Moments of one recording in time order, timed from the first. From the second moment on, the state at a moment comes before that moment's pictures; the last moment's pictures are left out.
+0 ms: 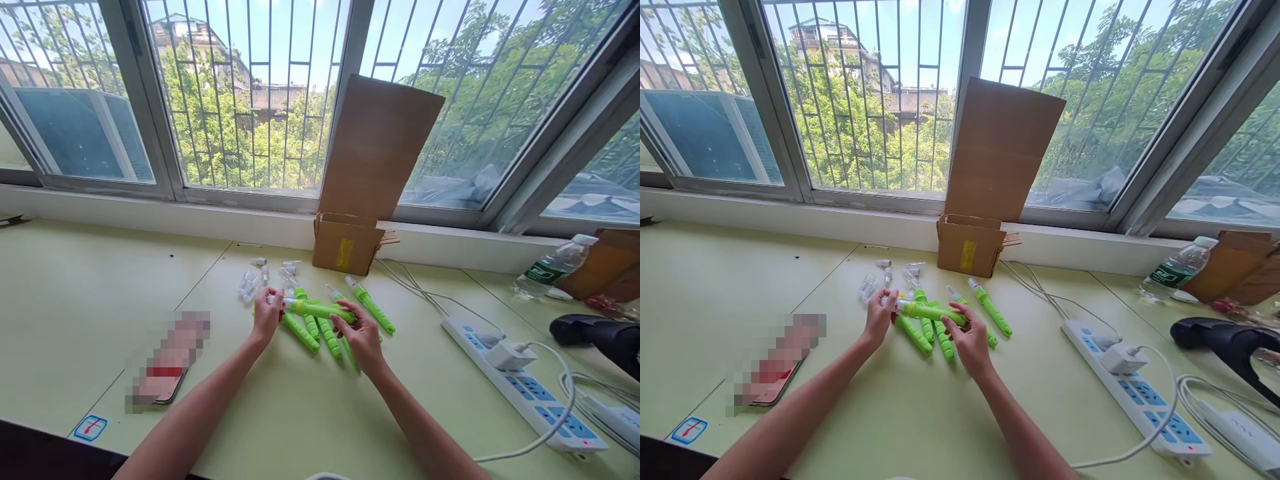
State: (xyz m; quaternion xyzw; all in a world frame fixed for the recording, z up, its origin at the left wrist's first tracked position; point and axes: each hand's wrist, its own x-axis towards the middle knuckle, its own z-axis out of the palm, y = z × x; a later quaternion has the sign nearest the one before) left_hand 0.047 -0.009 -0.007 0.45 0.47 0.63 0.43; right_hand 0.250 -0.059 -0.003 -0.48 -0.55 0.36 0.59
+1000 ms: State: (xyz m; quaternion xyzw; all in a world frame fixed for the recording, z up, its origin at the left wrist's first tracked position) left_hand 0.050 -0.015 -0.001 0.45 0.47 0.62 0.43; right_hand 0.251 -0.066 0.000 -0.49 -0.63 0.24 0.55
